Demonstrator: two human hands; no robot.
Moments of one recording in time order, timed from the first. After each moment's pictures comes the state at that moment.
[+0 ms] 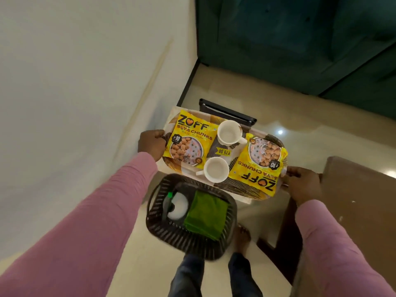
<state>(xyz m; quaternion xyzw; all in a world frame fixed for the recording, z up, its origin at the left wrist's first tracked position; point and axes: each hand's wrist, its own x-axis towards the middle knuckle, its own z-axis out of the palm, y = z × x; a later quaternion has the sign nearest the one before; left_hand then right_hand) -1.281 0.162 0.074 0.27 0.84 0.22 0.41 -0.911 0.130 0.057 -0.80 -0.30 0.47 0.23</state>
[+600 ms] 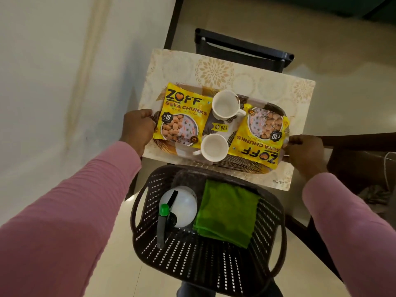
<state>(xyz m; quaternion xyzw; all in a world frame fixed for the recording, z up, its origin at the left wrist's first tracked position) -1.321 0.178 -0.124 0.23 0.83 0.22 0.46 -0.957 0.150 -0.141 -0.83 -0.26 0.47 0.16</state>
